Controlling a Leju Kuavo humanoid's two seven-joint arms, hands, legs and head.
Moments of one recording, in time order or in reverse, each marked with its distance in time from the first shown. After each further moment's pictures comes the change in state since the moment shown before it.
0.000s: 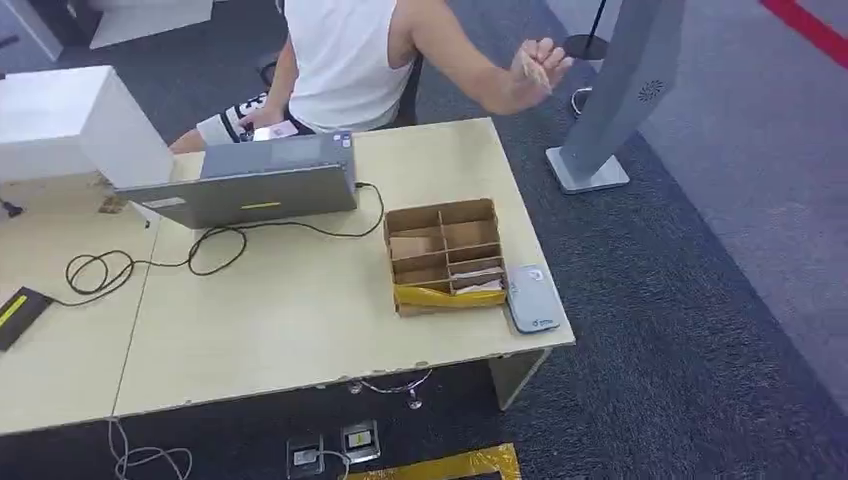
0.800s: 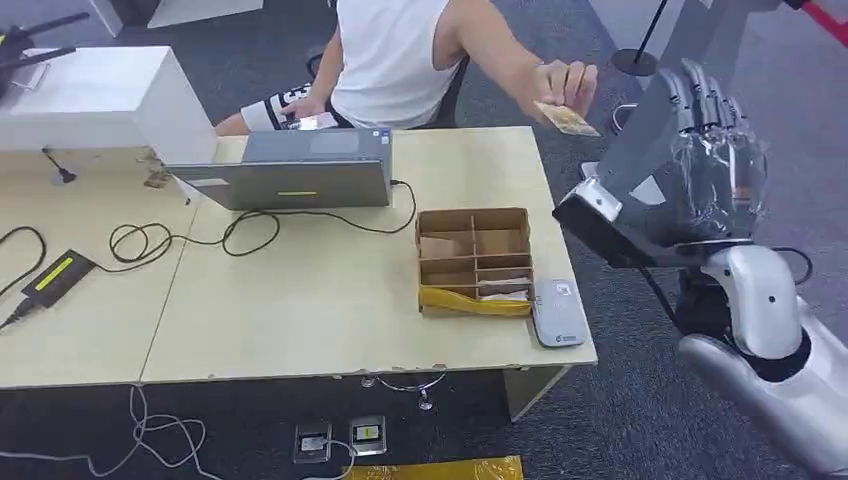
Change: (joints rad) left arm -0.010 -0.014 0.007 -0.007 -0.048 -0.004 0.054; right arm -0.075 0.165 0.944 -0.499 0.226 0.118 -0.073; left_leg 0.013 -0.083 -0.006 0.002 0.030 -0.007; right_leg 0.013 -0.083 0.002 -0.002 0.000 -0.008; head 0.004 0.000
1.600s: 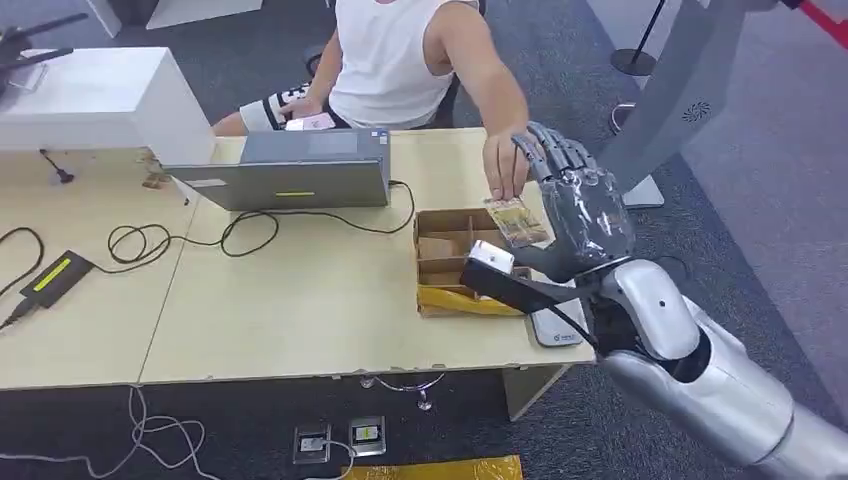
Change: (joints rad) left arm -0.006 0.002 -0.001 -0.003 -0.010 -0.014 0.021; right arm -0.032 0.099 0.173 0.029 -0.064 0.068 -0.102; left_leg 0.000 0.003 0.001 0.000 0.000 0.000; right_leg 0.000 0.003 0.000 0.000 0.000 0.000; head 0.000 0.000
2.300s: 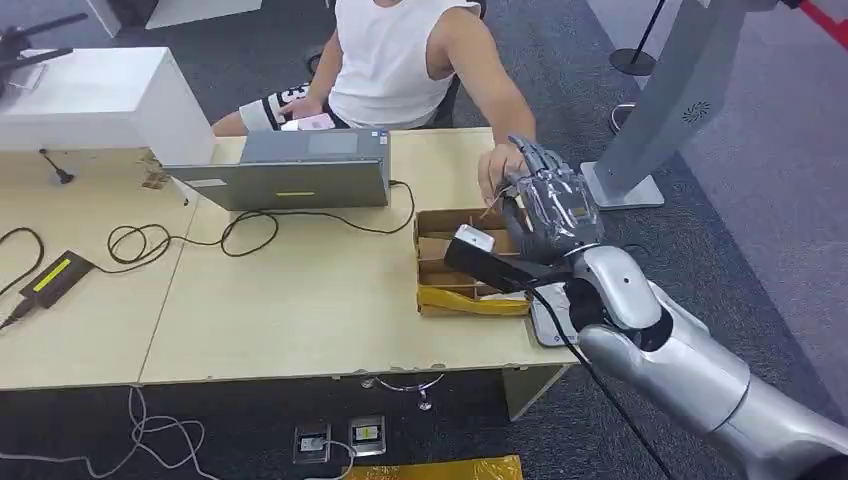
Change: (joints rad) left arm -0.004 0.000 -0.005 -0.008 0.001 -0.005 0.019; right arm -0.085 0.122 0.092 0.277 -0.137 -0.055 -0.053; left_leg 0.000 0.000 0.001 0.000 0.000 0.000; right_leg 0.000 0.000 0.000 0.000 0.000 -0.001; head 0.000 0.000
